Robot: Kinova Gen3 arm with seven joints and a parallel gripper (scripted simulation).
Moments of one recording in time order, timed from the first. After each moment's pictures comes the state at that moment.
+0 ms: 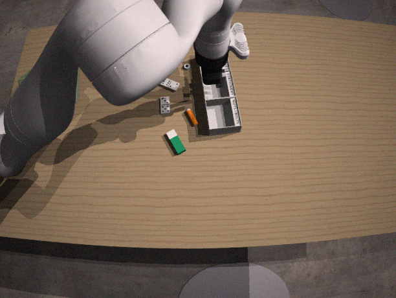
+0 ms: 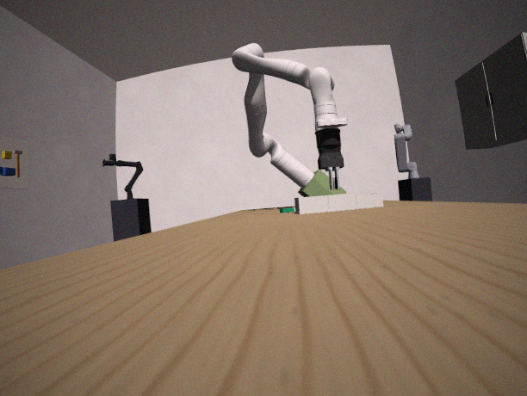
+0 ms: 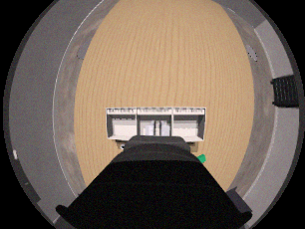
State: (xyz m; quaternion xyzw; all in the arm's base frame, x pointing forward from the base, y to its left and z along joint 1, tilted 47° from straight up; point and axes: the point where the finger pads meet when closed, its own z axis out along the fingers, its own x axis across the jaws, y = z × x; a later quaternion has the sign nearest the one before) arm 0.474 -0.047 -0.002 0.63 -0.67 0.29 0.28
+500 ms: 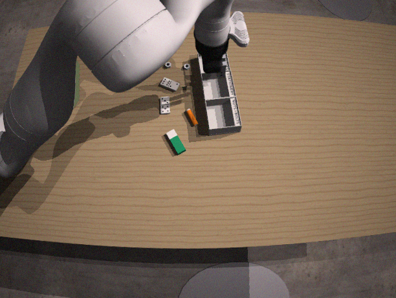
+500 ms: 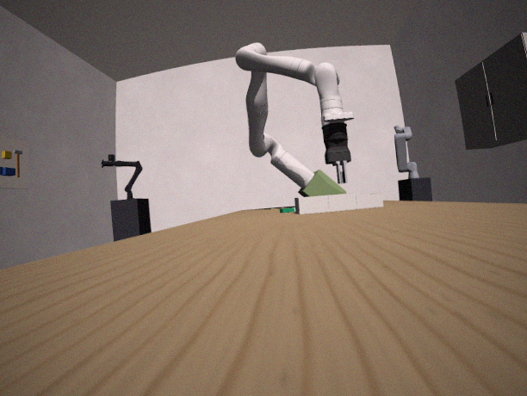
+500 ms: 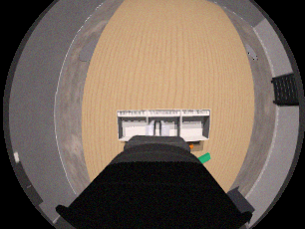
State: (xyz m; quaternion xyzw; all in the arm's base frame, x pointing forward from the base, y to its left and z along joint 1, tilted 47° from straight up) arm 0.480 -0.019 -0.009 0.63 -0.67 0.29 0.27
